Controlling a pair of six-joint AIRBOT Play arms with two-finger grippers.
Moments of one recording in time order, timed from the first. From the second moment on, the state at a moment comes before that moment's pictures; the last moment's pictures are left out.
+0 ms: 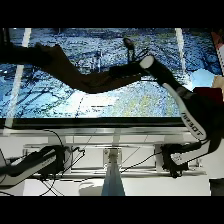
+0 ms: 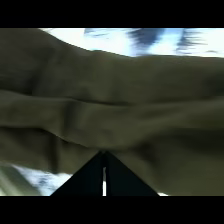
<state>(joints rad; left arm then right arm) 0.16 -1.12 1.40 0.95 -1.36 -1.04 0.50 -1.69 1.38 -0.74 0.74 1.29</state>
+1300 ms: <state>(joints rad) -0.47 -1.66 1.40 0.62 -0.66 -1.06 0.01 -1.79 1.71 -0.98 1.19 1.40</state>
